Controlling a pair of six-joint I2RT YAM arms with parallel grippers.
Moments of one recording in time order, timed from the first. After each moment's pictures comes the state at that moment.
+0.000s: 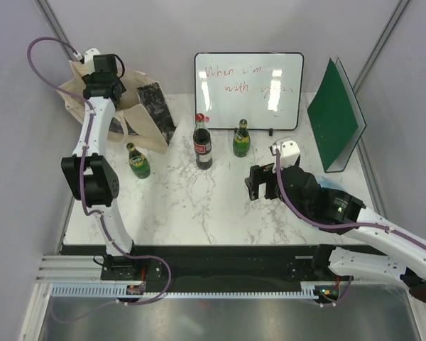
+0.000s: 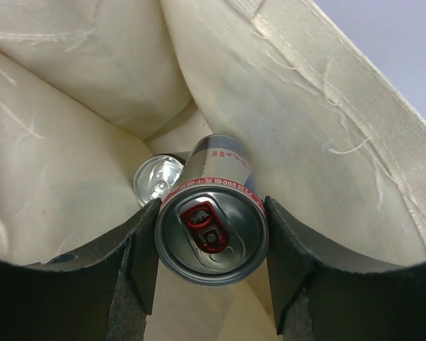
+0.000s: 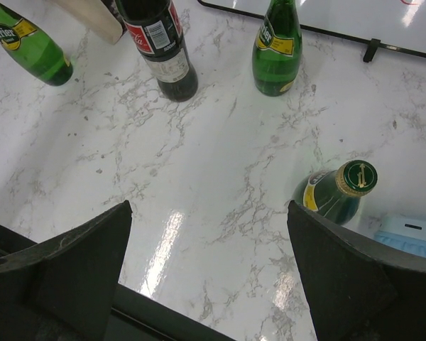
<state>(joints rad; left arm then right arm) 0.05 1.98 2.03 -0.59 -0.50 -0.38 1.03 0.90 1.03 -0.59 0.54 0.43</state>
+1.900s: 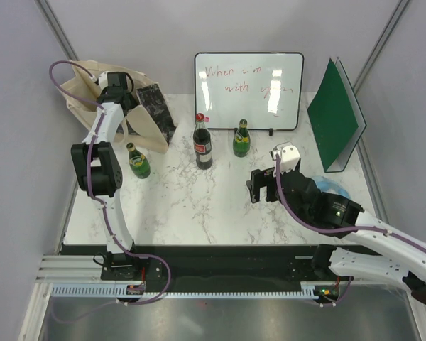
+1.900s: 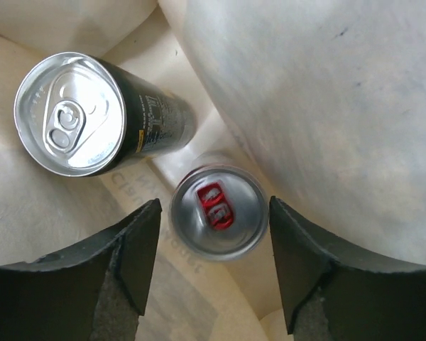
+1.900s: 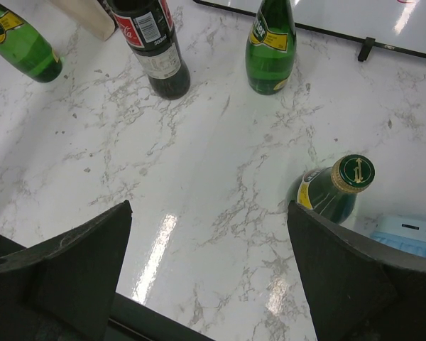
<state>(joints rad) 0.06 2.13 1.92 -0.53 -0.38 -0.50 1.03 0.87 0.94 -0.53 0.55 0.40</state>
